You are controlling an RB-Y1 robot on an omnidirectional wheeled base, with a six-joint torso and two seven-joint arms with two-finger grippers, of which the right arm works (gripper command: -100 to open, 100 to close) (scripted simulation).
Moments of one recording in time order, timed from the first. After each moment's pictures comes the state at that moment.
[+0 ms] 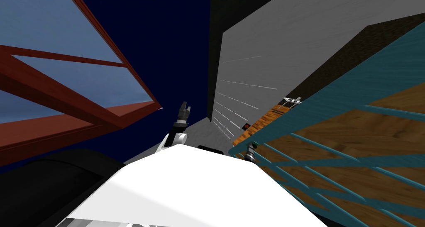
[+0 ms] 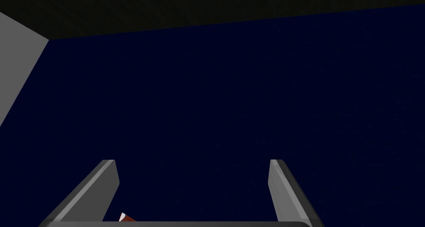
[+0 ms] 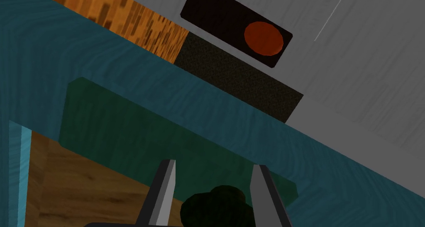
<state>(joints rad) 0.12 -0.11 -0.35 -0.73 -0.25 -0.80 0.40</state>
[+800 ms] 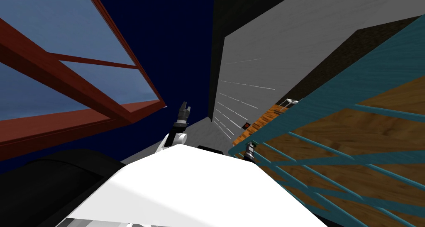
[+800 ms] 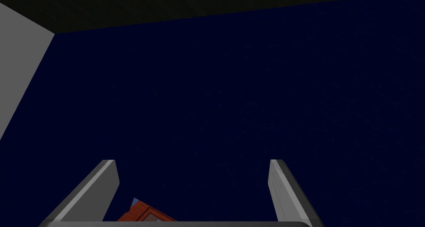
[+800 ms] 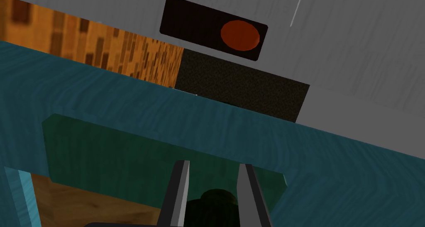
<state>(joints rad) 0.10 -0.13 -0.31 -0.72 -0.28 -0.81 0.21</state>
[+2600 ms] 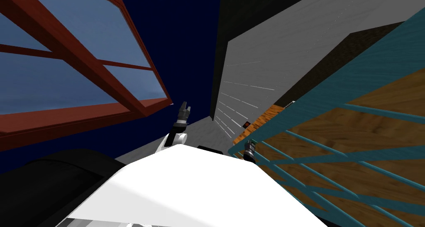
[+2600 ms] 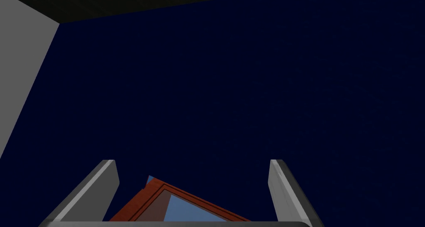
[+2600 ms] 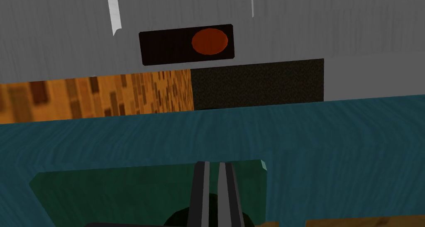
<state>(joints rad) 0.08 -0.17 -0.23 -0.72 -0.36 -0.83 -0.12</state>
